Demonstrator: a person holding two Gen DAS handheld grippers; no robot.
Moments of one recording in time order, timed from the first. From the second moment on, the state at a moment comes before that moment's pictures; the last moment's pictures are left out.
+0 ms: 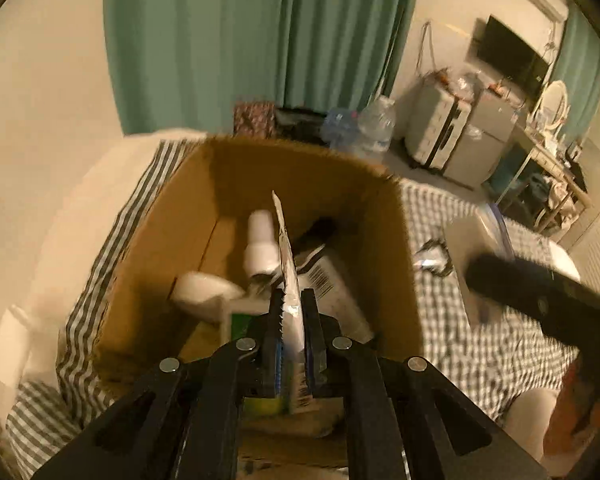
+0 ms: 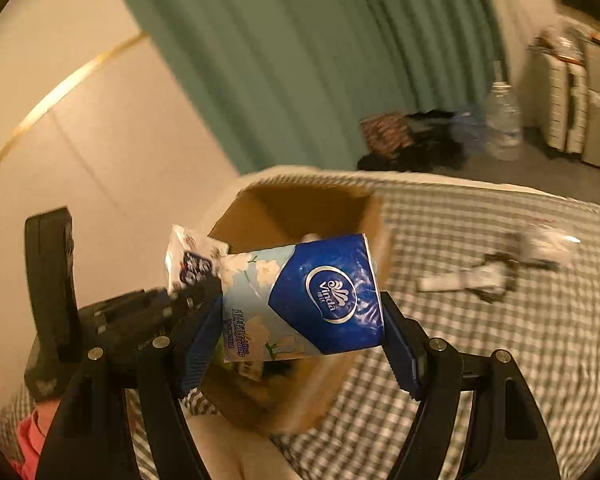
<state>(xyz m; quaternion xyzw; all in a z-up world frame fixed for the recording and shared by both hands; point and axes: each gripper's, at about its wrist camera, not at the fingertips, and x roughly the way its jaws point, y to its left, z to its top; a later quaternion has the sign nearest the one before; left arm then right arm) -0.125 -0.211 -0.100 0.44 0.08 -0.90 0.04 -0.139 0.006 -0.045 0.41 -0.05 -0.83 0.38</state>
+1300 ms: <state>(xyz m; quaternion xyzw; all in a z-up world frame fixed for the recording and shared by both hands) -0.163 0.031 -0.153 0.43 -0.07 -0.90 -0.06 -0.147 0.250 -0.114 0.37 -0.14 -0.91 0.12</state>
